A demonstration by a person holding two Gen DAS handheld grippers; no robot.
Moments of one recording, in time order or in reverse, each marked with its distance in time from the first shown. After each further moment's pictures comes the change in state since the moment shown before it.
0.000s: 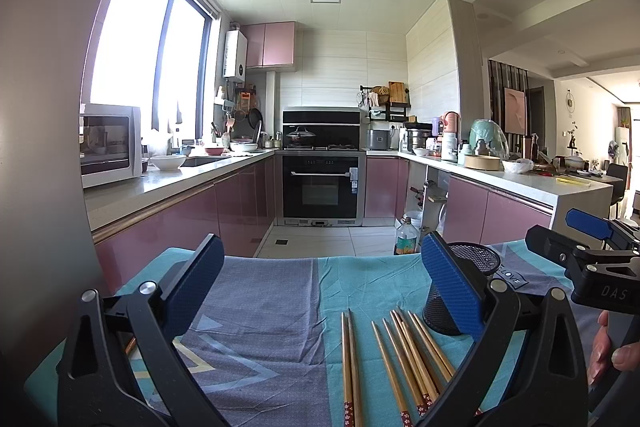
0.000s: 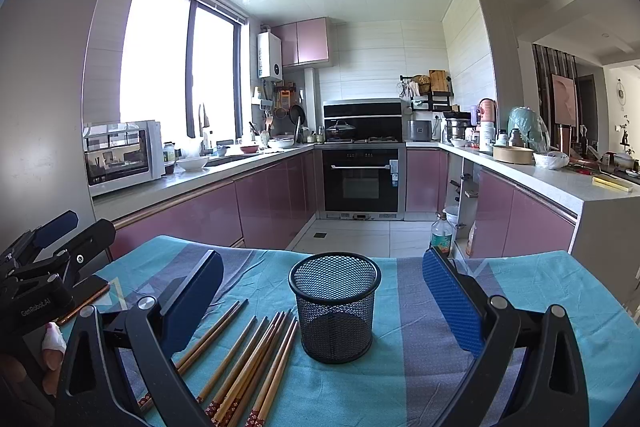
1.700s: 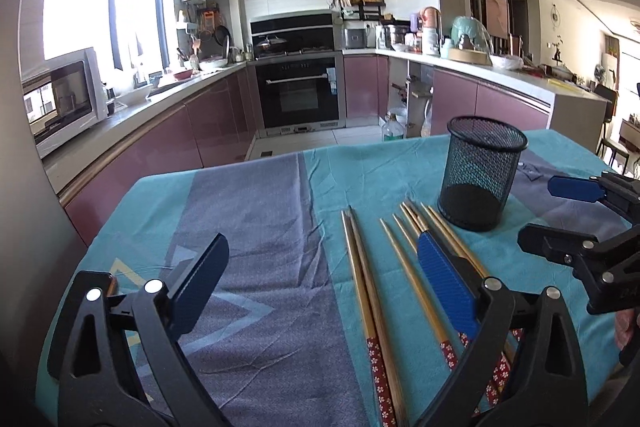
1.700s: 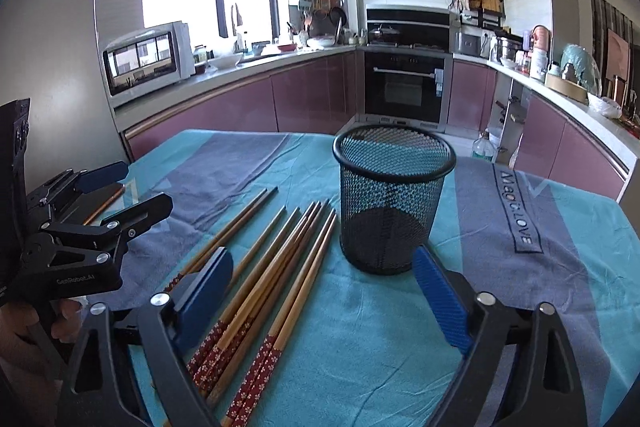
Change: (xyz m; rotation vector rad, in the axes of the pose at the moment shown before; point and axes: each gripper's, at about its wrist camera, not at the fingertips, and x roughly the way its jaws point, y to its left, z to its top) left arm 0.065 -0.004 -0.050 0.121 0.389 -0.091; right arm 0.055 0.014 -0.047 -0.050 0.411 0.155
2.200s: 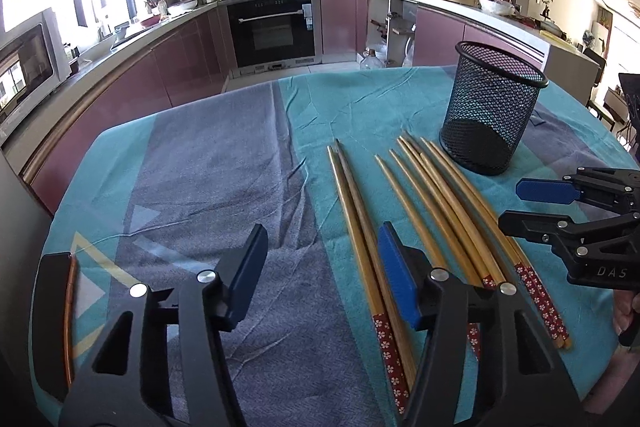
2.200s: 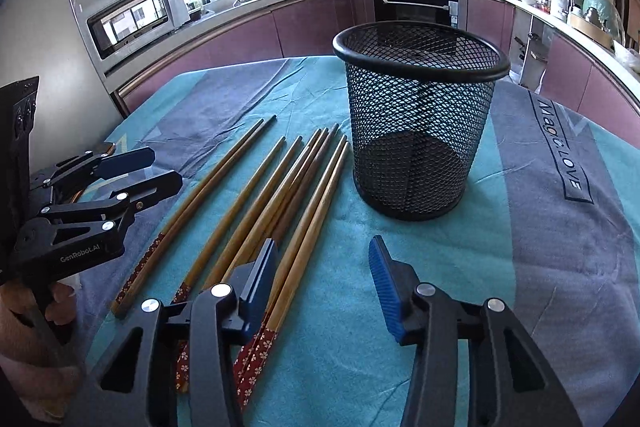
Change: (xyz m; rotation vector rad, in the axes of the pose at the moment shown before) left arm 0.066 0.000 -0.011 0.023 0.248 -0.090; right arm 0.045 -0.005 -0.013 0.045 0.236 0.058
